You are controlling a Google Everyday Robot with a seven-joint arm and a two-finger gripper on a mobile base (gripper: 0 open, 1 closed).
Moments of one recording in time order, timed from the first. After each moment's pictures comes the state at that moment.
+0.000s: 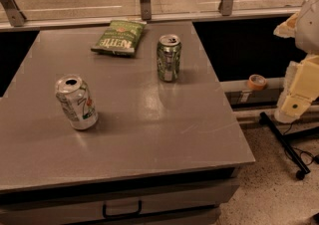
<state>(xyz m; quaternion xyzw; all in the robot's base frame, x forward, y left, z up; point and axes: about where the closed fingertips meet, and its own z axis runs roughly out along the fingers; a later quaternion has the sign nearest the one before) 0.438 -0.216 0.980 -0.60 0.78 -0.04 0.16</state>
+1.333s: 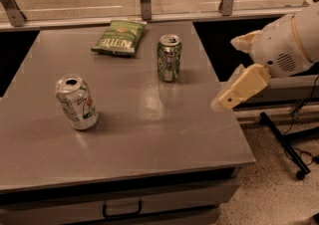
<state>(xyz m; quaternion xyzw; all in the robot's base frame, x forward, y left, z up) 0.484 -0.137 0.944 -0.53 0.76 0.15 0.34</state>
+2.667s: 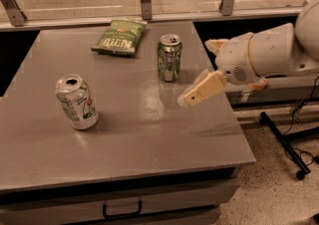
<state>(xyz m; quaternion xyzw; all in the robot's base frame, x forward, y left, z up) 0.535 -0.088 0.910 -0.50 0.73 0.17 0.43</state>
